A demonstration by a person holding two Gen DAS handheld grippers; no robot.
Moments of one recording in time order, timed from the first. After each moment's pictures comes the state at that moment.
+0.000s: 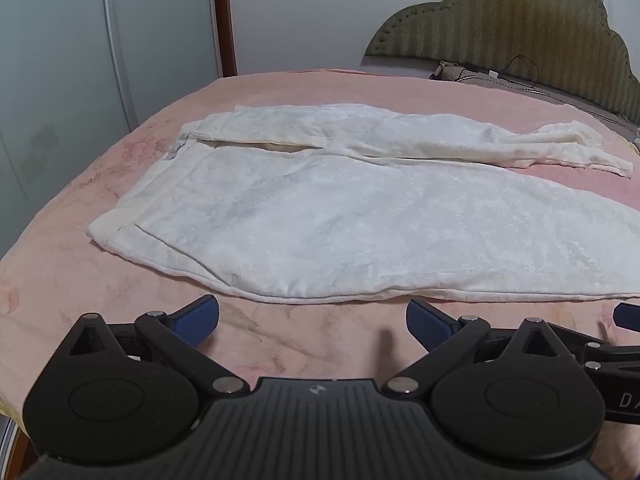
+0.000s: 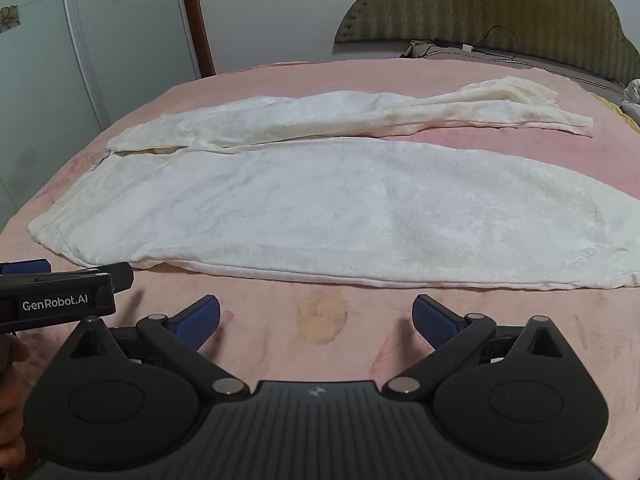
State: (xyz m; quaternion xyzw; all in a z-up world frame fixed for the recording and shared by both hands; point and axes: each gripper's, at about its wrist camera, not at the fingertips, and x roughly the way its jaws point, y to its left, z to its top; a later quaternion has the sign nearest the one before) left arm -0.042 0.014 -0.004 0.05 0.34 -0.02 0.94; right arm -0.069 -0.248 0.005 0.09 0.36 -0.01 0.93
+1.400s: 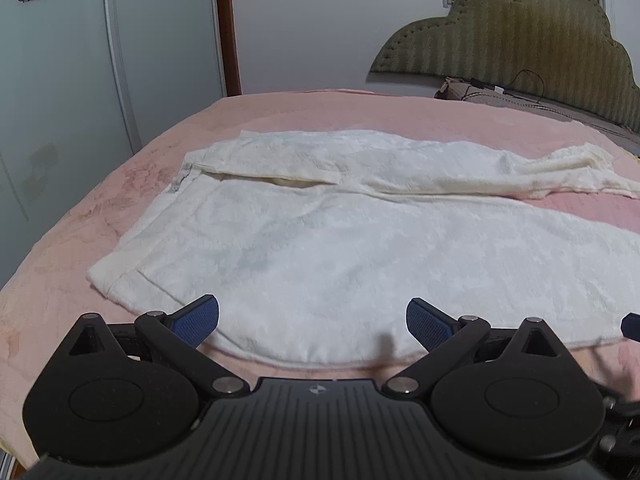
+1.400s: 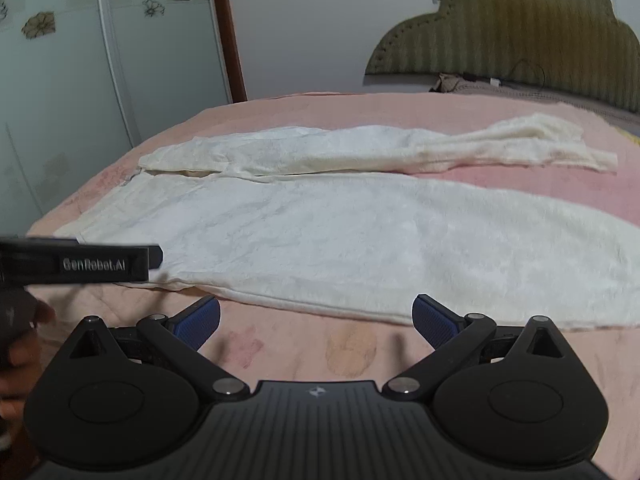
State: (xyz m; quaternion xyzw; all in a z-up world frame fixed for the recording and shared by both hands) left arm -0.004 0.023 0.009 0.04 0.32 -0.02 0.95; right arm -0.061 -0.239 0.011 0.06 0.32 0.04 0.95
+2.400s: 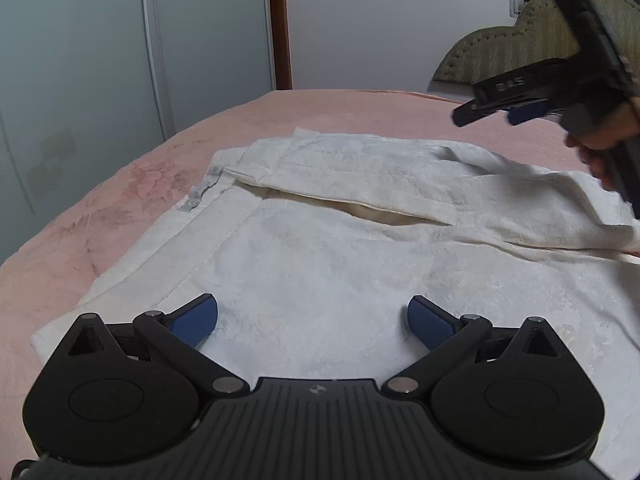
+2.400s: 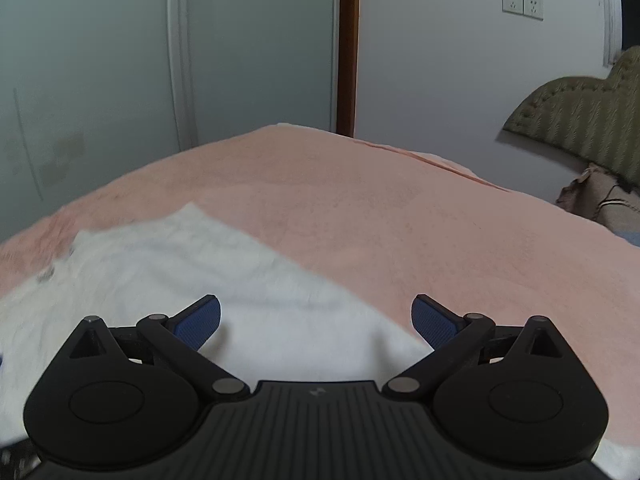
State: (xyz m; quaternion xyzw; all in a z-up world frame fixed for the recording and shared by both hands) left arm 0.114 0.061 -0.040 0.02 0.31 0.06 0.95; right arm 0.333 -0.222 0.032 -0.04 0.30 0.23 0.93
